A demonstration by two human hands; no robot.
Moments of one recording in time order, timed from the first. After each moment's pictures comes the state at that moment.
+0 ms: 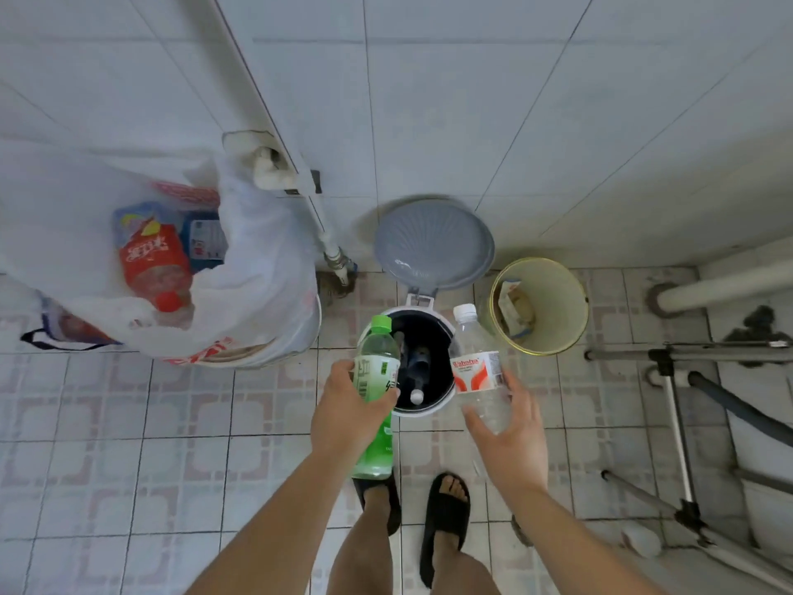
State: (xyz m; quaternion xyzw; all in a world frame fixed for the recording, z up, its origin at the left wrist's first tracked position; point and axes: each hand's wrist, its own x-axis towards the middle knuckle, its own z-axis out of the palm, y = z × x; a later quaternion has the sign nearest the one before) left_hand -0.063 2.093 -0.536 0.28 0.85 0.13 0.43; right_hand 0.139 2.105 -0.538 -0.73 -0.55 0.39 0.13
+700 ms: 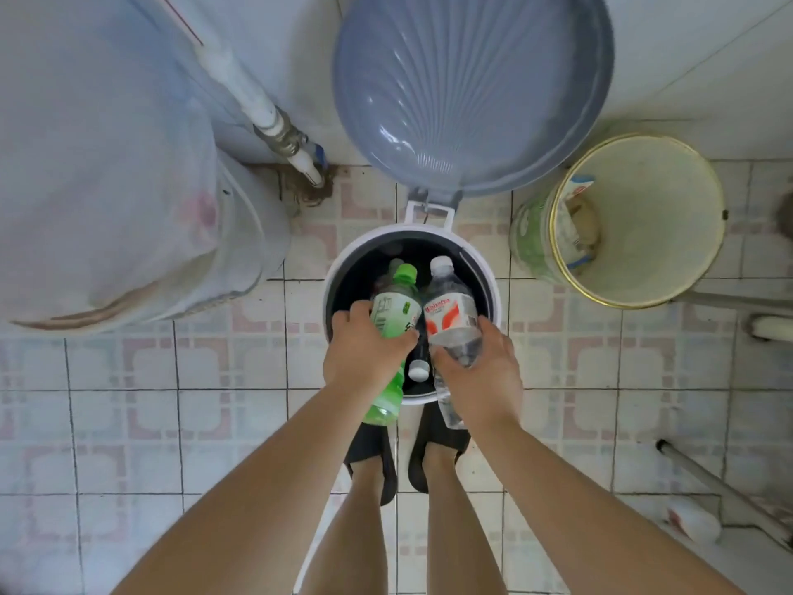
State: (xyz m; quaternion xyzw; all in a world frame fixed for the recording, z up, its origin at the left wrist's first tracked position) left_hand -0.030 2.156 -0.790 0.28 0.85 0.01 0.45; right_hand 0.108 2.155 -0.790 -0.76 -0.49 0.43 0.00
